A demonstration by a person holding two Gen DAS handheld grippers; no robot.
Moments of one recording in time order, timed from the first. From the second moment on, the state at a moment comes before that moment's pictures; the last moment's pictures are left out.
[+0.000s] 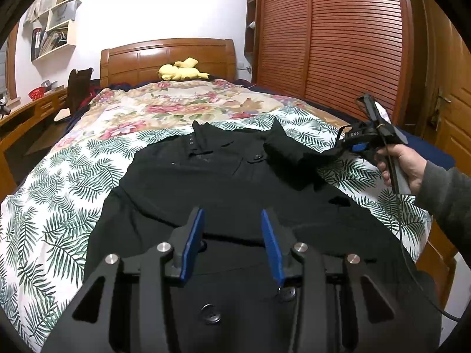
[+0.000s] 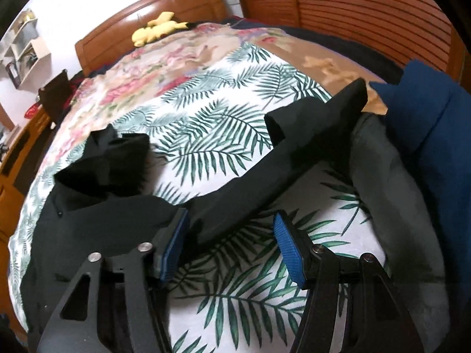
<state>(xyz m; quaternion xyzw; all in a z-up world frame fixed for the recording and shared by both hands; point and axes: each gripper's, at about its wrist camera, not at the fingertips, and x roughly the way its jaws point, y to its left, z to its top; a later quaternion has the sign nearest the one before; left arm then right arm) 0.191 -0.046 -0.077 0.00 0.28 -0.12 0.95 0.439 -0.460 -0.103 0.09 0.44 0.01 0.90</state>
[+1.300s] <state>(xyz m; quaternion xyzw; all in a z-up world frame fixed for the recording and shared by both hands) 0.160 0.042 -0.076 -0.03 0.27 -0.05 0.96 0.264 -0.247 -0.064 -0.11 0.32 0.31 0.89</state>
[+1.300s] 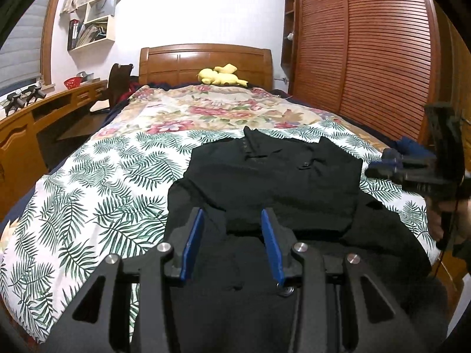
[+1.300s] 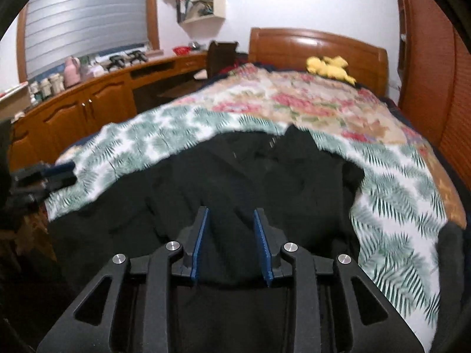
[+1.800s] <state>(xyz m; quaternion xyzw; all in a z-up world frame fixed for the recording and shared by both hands) 0.185 0.025 -0.103 -0.02 0.32 -0.06 0.95 0.286 -0.277 -0.163 -0.11 0.41 0.26 0.87</state>
